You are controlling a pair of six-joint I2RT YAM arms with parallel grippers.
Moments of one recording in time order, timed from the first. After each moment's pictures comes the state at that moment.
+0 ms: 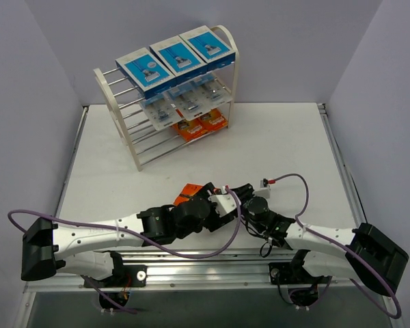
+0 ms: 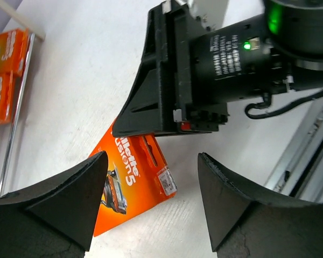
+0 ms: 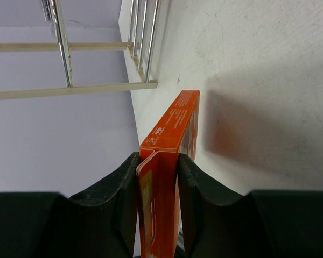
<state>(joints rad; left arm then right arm) -1.31 1.26 0.90 -0.10 -0.45 0.11 0.89 1.14 0.24 0.59 0.34 1.53</state>
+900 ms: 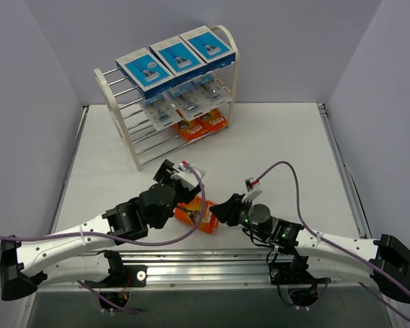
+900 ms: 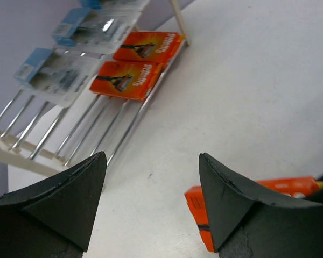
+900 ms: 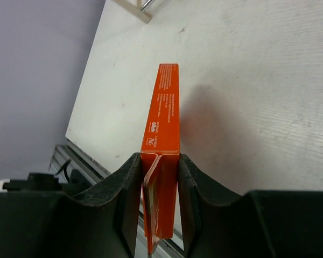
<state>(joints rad) -1.19 1.02 0.87 -0.09 -0.73 0.23 1.02 0.93 0.26 0.39 0.27 0.95</state>
